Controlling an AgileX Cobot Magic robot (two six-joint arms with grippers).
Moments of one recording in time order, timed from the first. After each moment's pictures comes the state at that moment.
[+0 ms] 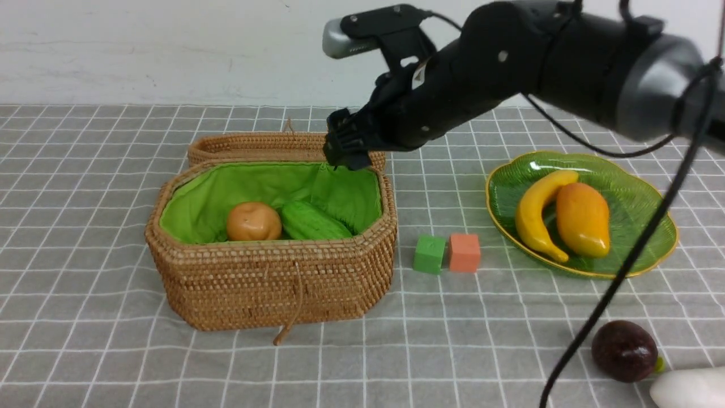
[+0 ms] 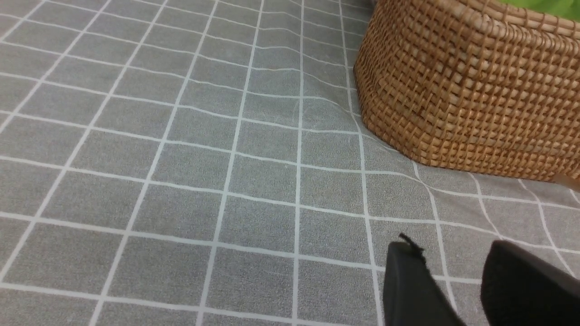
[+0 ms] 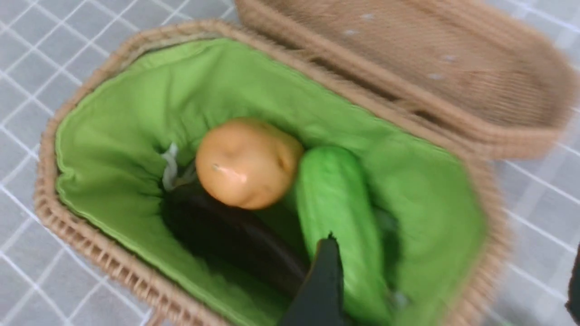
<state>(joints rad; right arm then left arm) 0.56 1.86 -1.78 0.14 0.72 -0.04 -0.08 -0.01 0.03 0.07 0.36 -0.34</state>
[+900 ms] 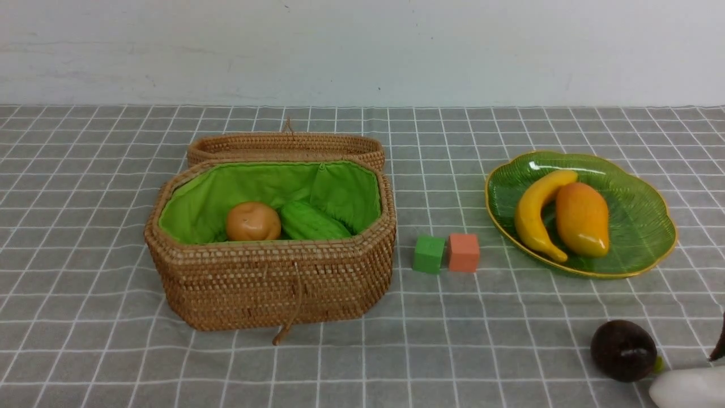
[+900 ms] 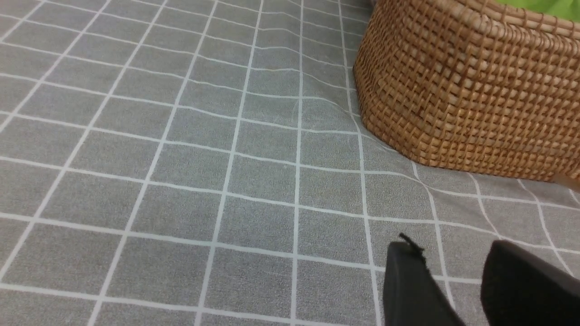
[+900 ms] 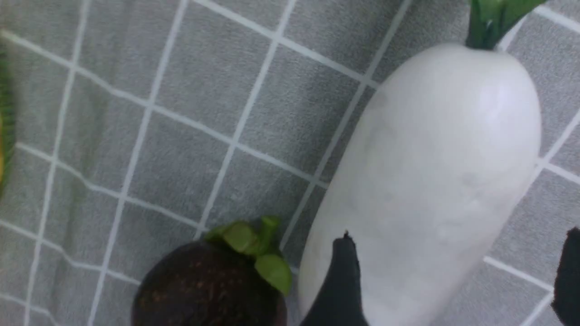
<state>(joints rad) -0.25 1.44 -0.80 0.21 0.83 0.81 -0.08 -0.01 0.03 0.07 0.36 -0.34</state>
